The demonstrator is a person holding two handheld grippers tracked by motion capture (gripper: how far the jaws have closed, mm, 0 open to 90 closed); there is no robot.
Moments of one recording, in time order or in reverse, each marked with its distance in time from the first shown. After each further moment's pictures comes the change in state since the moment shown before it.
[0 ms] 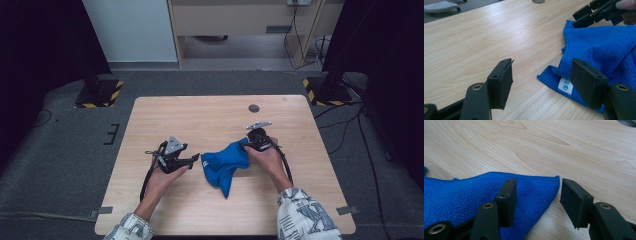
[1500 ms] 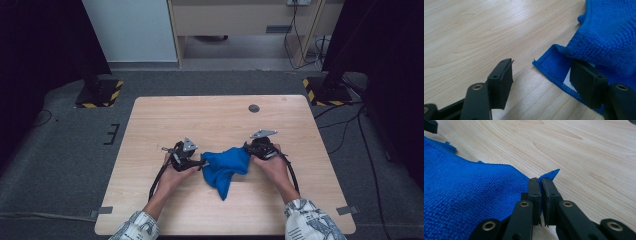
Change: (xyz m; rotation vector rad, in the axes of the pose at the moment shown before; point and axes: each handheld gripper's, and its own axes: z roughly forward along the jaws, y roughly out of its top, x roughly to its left) left arm -0.006 -0.010 0.055 0.201 -0.018 0.042; right arm 0.005 -0.025 -0.020 -0.060 0.076 -0.071
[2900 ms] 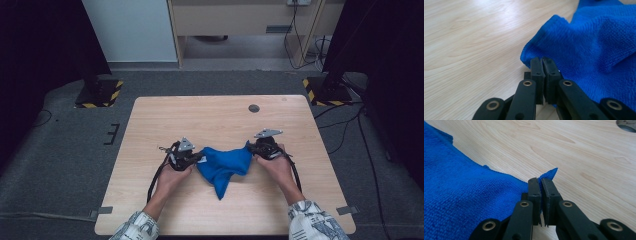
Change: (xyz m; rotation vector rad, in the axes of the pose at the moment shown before) left arm 0.004 0.000 -0.020 -0.061 -0.063 -0.040; right arm -0.005 0.000 -0.016 -0.028 -0.001 0.014
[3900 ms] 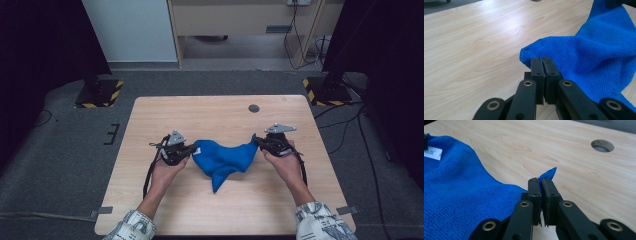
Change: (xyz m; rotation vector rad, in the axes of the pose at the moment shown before) left arm 0.006 0.021 -0.030 -0.095 0.022 -0.023; right arm -0.009 0.014 -0.038 -0.106 -0.012 0.029
